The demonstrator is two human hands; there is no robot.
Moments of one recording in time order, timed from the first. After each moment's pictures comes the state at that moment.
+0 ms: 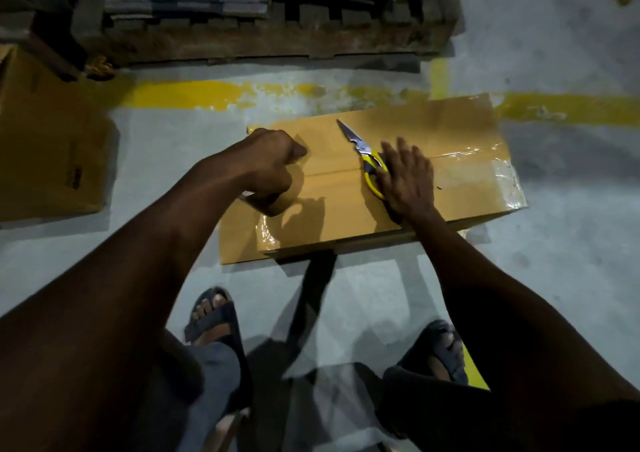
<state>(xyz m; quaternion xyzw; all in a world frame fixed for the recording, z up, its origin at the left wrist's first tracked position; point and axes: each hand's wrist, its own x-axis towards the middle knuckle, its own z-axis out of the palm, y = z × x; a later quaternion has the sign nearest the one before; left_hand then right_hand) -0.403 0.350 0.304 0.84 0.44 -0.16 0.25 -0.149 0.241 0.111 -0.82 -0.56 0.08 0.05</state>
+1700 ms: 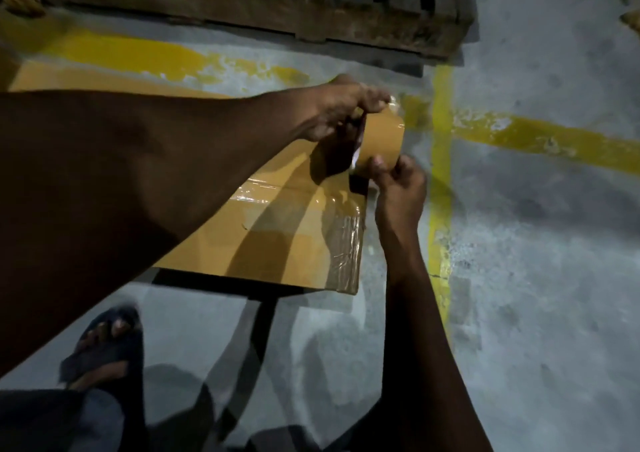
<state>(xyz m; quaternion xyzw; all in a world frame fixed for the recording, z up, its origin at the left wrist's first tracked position) -0.216 0.421 0.167 0.56 0.44 0.09 0.70 -0.150 0.264 0.119 -0.71 -0.29 0.29 0.57</state>
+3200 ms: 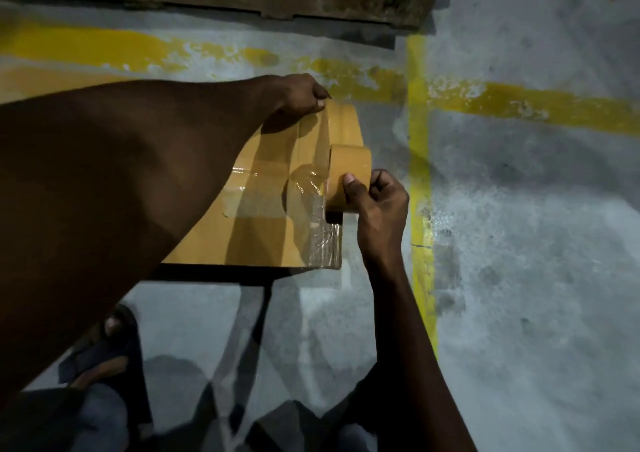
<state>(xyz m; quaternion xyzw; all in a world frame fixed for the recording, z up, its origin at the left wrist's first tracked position) -0.210 0.444 0.139 0.84 0.40 -0.14 0.33 -0.177 0.208 0.143 -0.70 -0.23 0.32 0.59</state>
